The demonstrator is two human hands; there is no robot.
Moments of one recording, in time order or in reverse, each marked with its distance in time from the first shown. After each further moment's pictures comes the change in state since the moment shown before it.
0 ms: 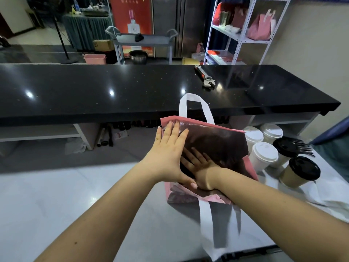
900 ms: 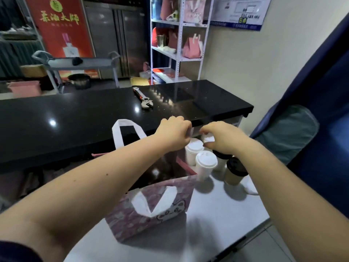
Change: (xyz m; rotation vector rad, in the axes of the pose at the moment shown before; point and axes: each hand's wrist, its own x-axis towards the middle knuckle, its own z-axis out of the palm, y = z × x) left_hand 0.173 0.136 -0.049 0.028 0.172 0.275; right_hand -0.157 0.167 -0.094 0.177 0.483 0.468
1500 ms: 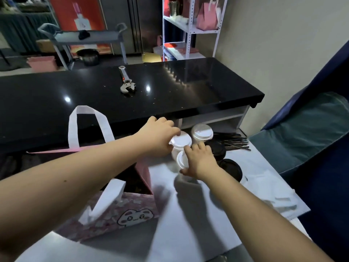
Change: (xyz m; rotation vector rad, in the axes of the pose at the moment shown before) left_hand 0.057 0.022 0.067 0.216 -0.174 0.052; right_hand 0.040 0.070 0.156 -0.149 -0.200 -0.002
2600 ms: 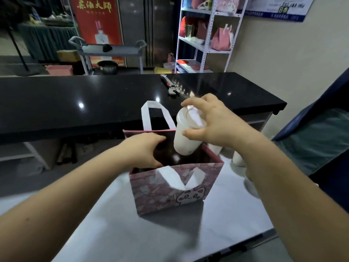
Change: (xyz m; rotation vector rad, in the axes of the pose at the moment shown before) left_hand -0.220 -0.106 -0.014 -0.359 -0.108 -0.185; right_hand -0.088 -0.161 -0.194 0.563 0.287 -0.227
